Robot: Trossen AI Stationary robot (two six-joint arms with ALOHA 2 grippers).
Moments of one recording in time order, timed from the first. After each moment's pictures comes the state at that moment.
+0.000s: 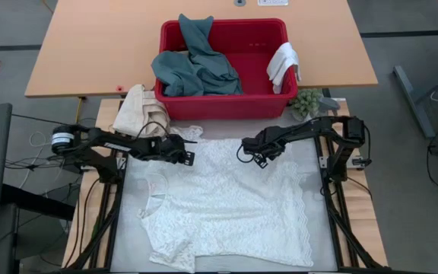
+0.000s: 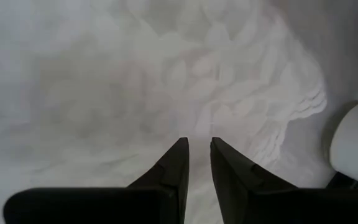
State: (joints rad) left arm 0.25 1.48 0.52 0.01 -0.13 -0.96; right arm -0.20 1.75 1.04 -1.04 0.38 0.70
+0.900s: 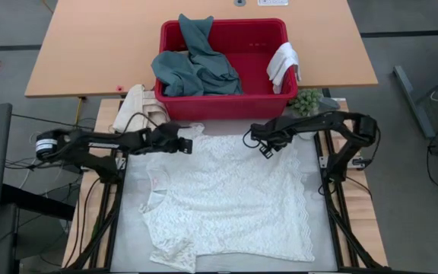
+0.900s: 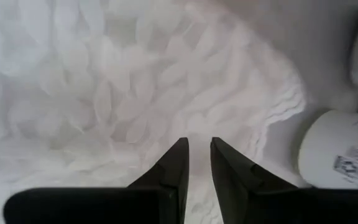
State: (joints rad) left arm 0.32 1.26 0.55 0.04 -0.14 -0.90; right arm -0.34 1.63 0.98 -0.99 0.40 0.59
